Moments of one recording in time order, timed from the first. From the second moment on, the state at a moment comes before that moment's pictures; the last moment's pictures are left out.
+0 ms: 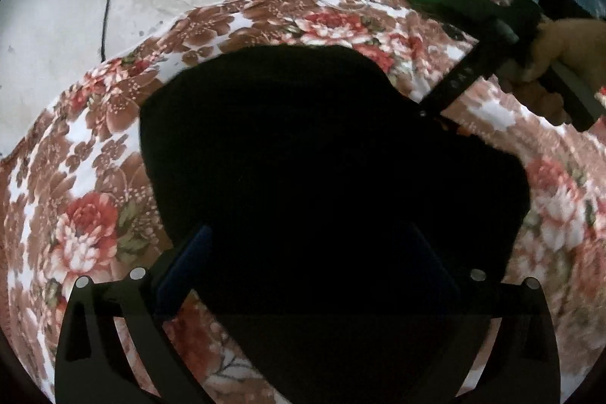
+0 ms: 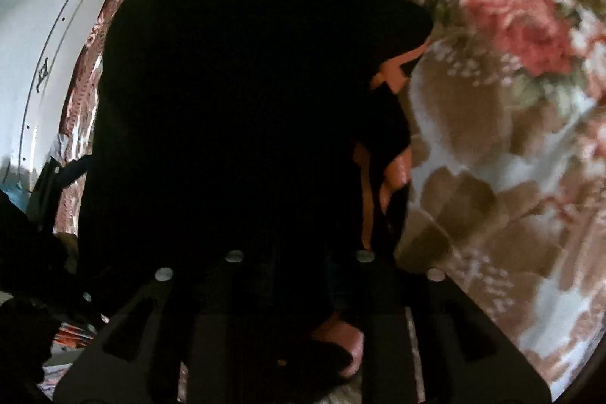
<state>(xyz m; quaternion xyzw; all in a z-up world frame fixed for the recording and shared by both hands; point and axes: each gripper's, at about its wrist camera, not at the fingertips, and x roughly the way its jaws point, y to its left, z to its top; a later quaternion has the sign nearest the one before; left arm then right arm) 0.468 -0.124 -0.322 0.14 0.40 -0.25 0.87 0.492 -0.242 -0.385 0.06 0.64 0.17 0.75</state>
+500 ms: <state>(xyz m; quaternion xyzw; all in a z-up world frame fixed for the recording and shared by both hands) 0.538 -0.065 -0.340 0.02 0.45 -0.18 0.87 0.483 -0.198 -0.387 0.08 0.57 0.16 0.80</state>
